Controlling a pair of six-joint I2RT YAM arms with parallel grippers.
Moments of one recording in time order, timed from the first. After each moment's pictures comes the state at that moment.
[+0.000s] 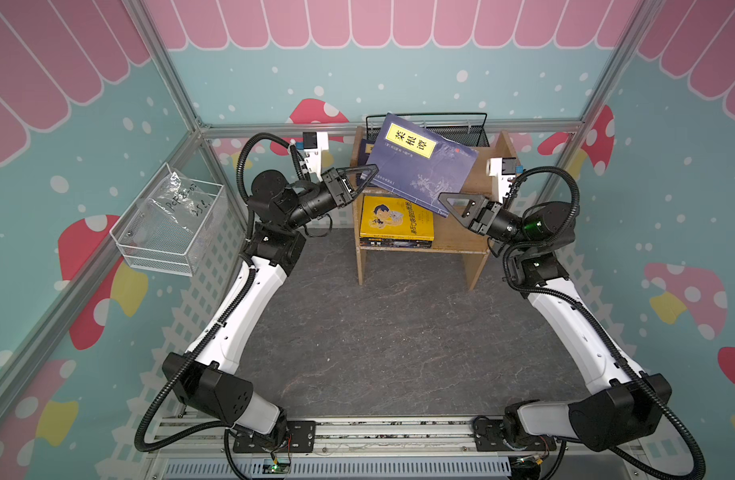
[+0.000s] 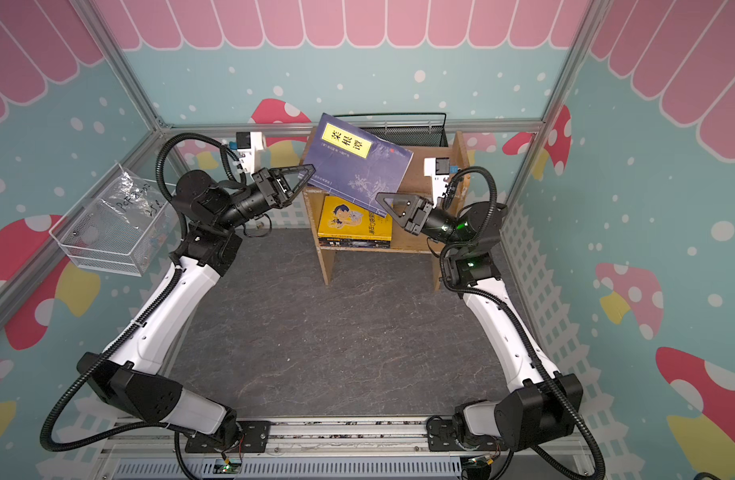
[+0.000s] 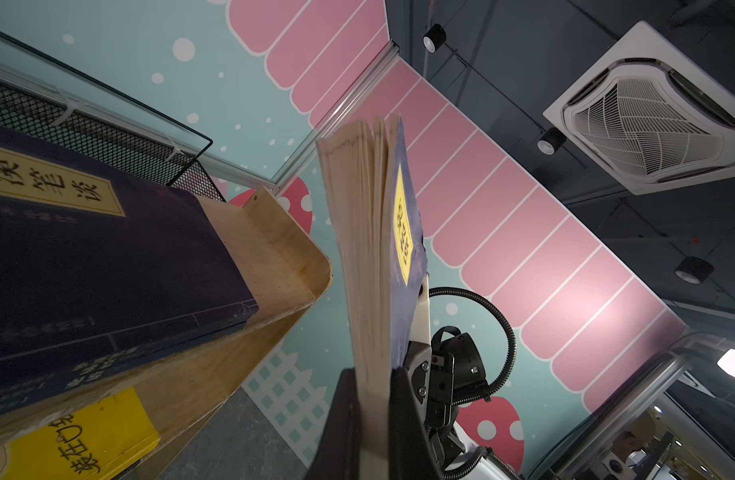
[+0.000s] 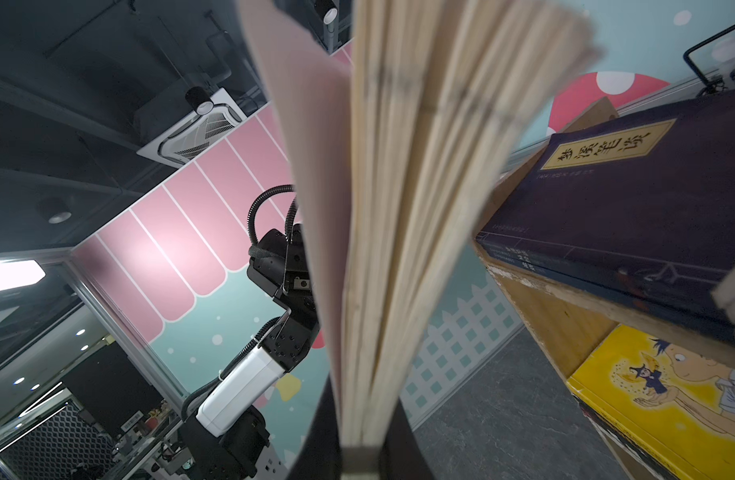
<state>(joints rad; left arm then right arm) -0.32 1.52 1.68 0.23 0.76 -1.06 0.24 1.35 1.36 0.50 -0.91 1.07</state>
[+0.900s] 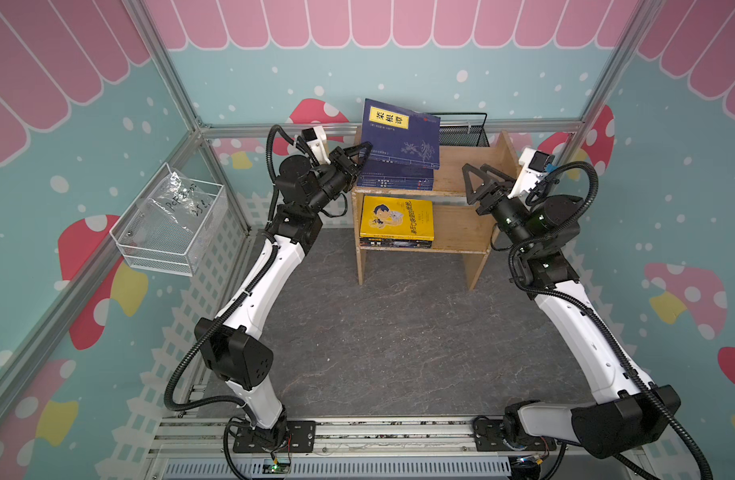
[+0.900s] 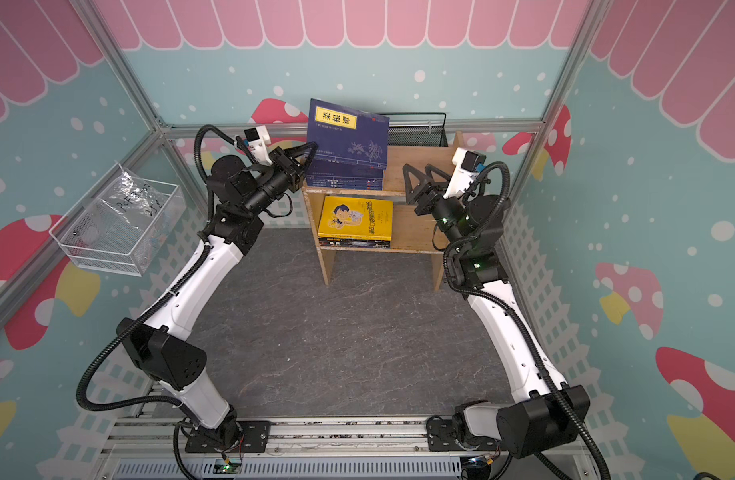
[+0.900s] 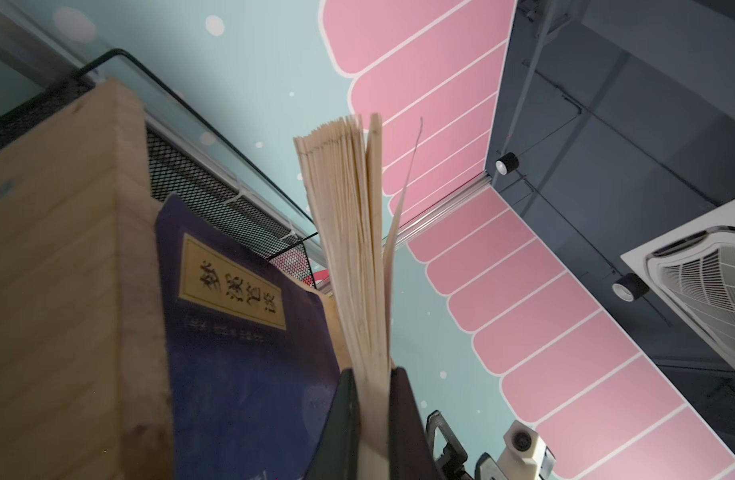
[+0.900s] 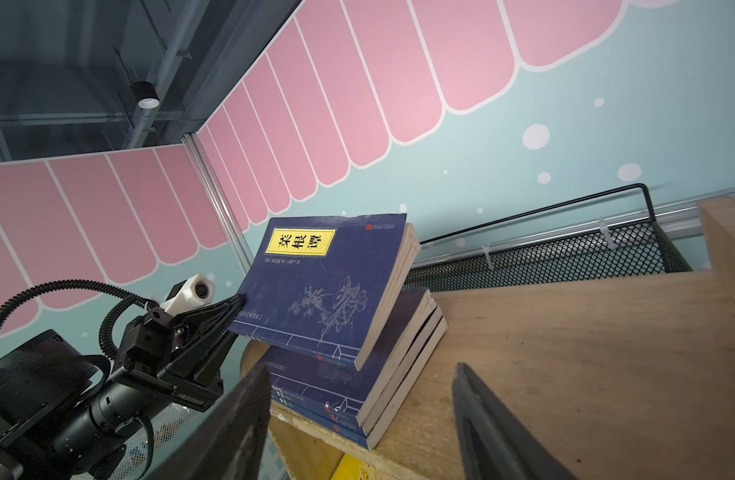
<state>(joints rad) -0.33 1.76 1.93 0.09 0.40 -1.15 0.24 1.34 1.43 0.26 -0.26 0.47</state>
